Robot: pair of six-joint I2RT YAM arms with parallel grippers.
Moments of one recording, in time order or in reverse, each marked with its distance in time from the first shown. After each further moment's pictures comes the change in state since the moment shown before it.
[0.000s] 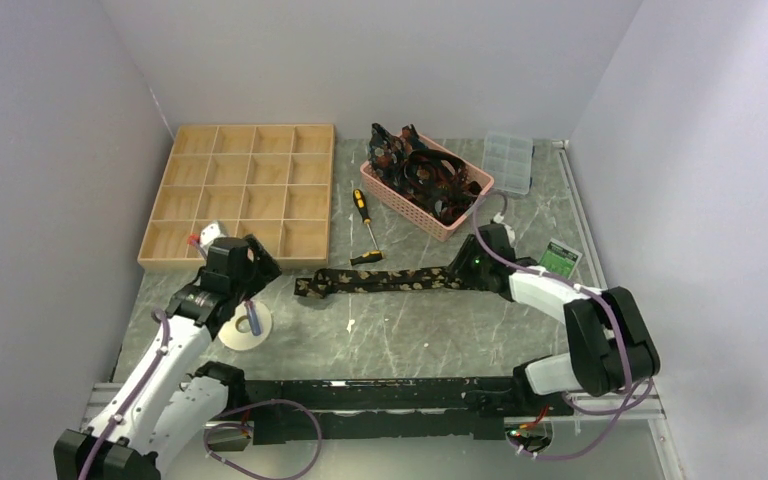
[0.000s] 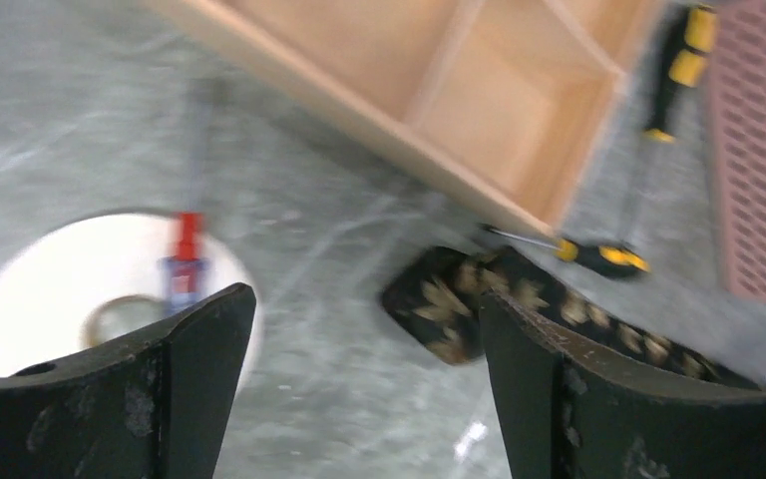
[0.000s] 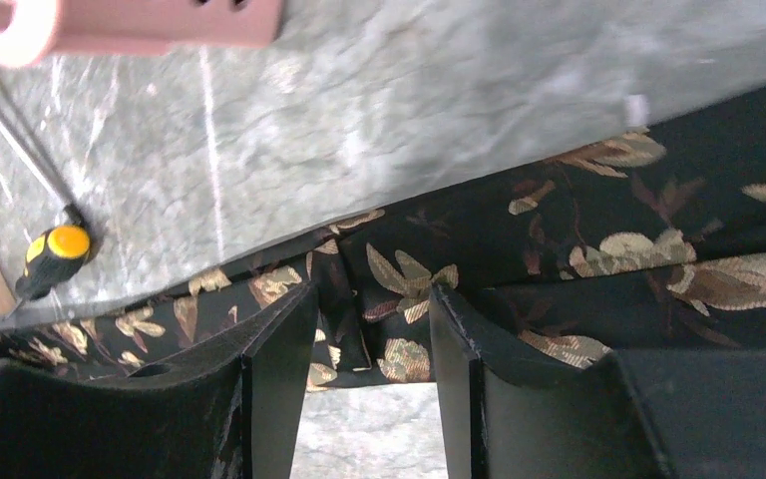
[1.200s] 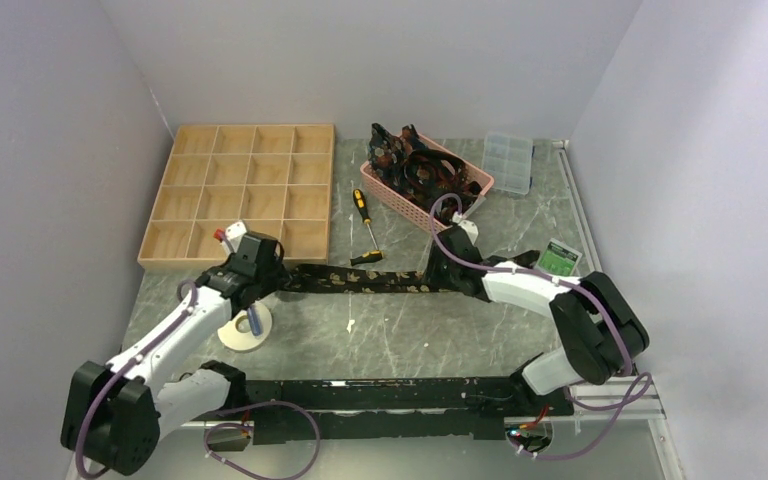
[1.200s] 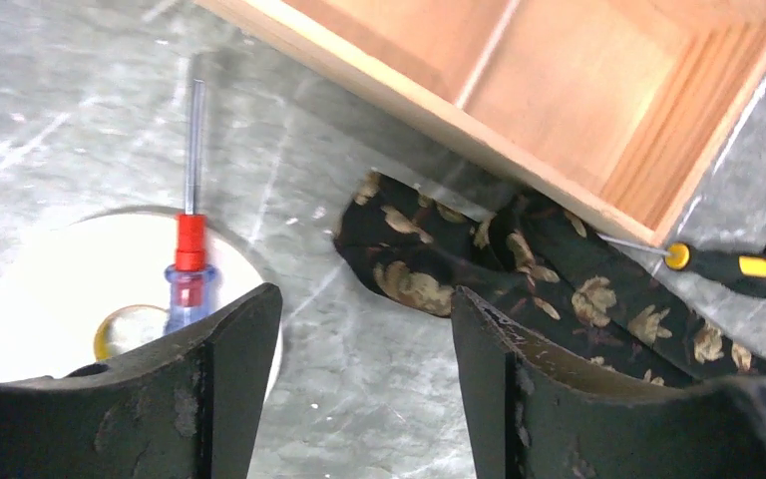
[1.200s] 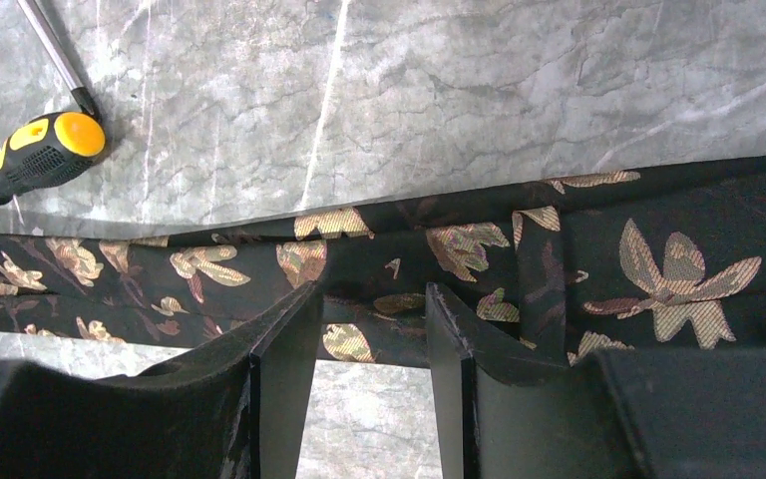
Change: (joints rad) left arm -0.118 0.253 0.013 0.102 -0.028 0.034; right arm 0.234 0.073 0.095 -0.062 0.124 -0.036
